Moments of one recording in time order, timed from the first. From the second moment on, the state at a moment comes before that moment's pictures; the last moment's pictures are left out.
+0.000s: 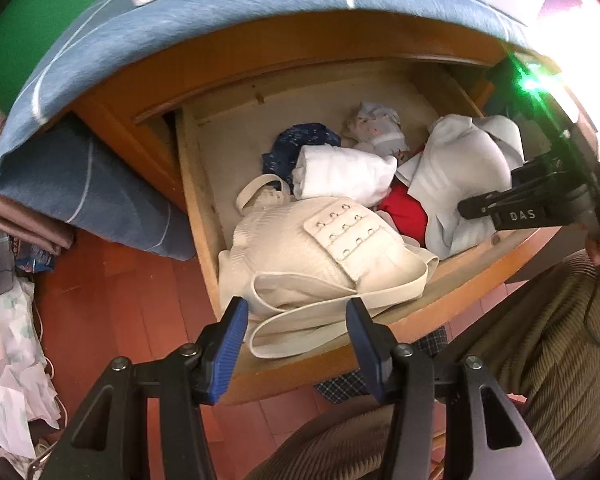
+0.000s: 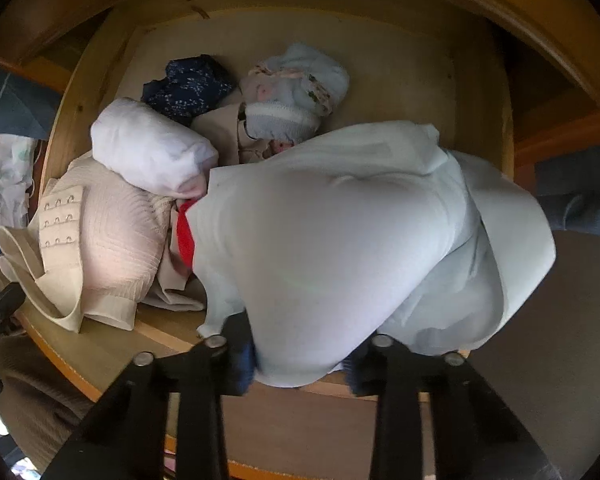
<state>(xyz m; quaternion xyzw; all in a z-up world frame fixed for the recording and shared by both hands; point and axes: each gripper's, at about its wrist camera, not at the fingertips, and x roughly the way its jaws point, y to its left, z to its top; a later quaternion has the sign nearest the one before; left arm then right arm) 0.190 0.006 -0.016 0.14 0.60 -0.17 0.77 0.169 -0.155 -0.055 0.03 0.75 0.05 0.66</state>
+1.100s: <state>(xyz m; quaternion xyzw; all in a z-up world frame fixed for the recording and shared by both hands) 0.221 -0.033 -0.046 0.14 0.63 -0.18 0.74 0.123 -0.176 -0.007 0.05 0.70 0.05 0.71</state>
